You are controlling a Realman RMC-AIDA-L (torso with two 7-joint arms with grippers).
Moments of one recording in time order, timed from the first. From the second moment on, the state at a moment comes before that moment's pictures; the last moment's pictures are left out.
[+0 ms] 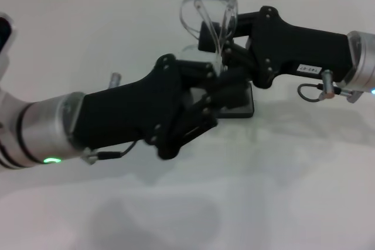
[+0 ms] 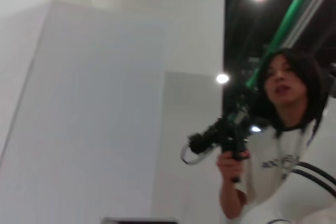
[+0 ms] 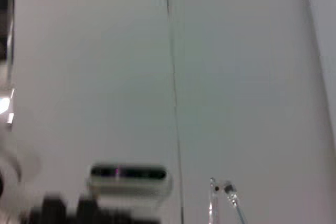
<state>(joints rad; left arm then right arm) -0.53 -2.07 1.48 0.34 0.93 1.96 -0.97 0.67 2.02 -1.42 -0.49 -1.03 -1.59 1.06</state>
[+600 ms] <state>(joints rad) -0.30 -1.99 1.21 0.38 0.93 2.01 -1.02 0.42 2.02 -1.62 -1.46 -1.95 -1.28 1.70</state>
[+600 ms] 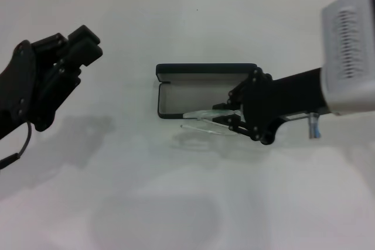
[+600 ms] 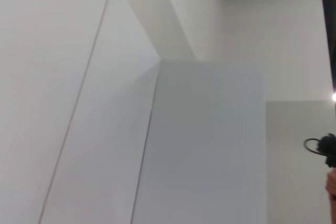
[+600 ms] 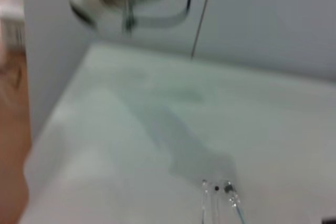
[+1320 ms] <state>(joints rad) -0.29 -2.01 1.20 0.38 0.94 2.01 -1.01 0.60 2.03 -1.96 -1.43 -2.38 -0.94 2.11</state>
